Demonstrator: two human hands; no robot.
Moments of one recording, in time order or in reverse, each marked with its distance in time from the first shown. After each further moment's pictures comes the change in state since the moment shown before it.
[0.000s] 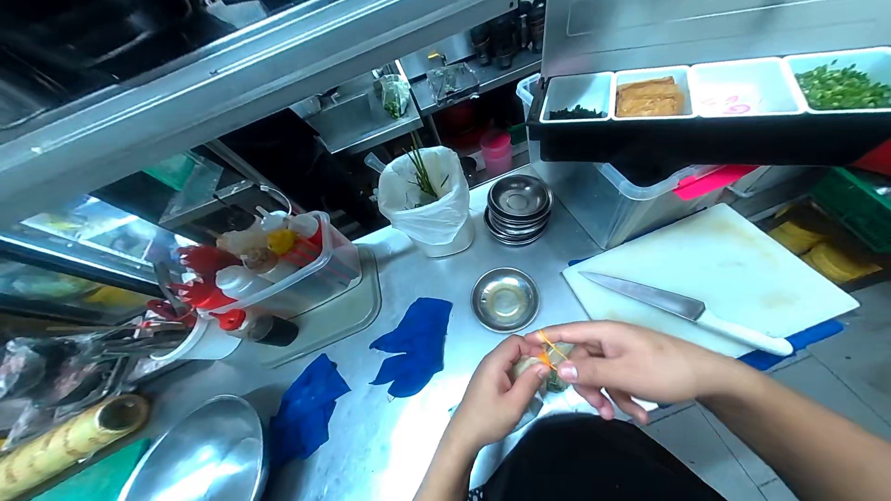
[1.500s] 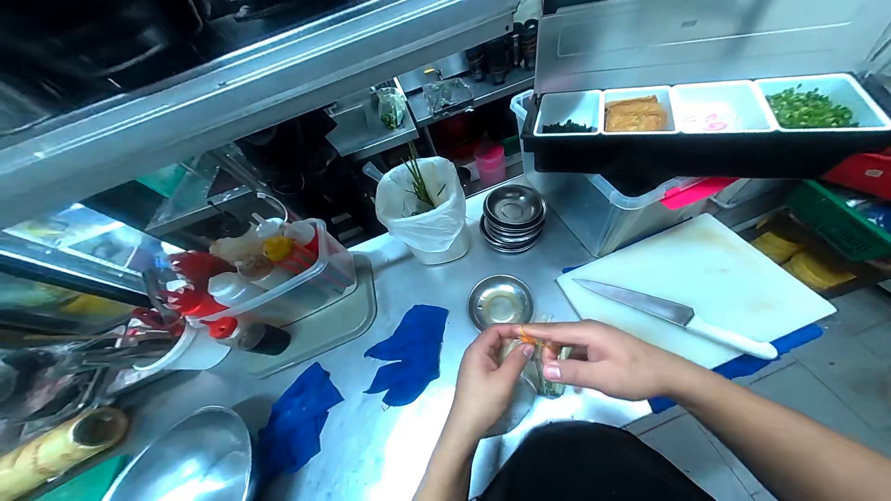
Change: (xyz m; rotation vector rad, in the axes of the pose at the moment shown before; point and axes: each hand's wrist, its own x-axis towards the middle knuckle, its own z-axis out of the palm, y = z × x) left_hand 0.014 0.001 -0.003 -0.071 0.269 -0.094; right_hand 0.023 0.025 0.002 -0.297 0.197 -0.328
